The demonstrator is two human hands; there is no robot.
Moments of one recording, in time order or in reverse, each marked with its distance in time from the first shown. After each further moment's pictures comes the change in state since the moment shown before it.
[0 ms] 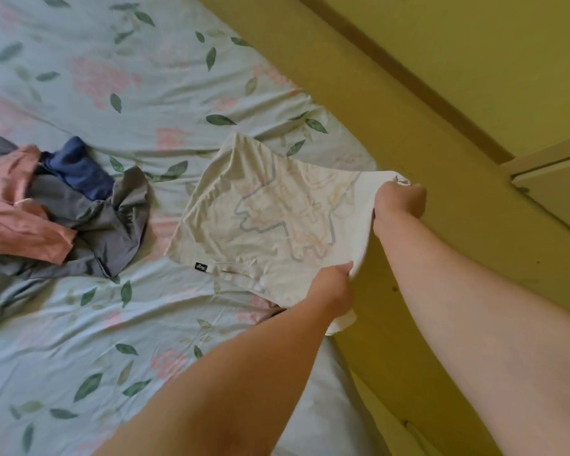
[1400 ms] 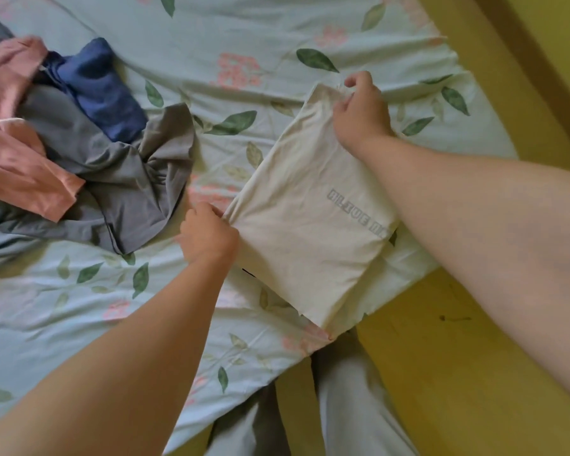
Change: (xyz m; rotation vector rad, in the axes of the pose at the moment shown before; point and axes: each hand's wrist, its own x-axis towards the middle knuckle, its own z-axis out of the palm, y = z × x) left_hand 0.068 -0.298 -0.187 -0.084 0.749 -0.643; right_hand -0.035 0.006 0.320 -0.649 -0.543 -0.891
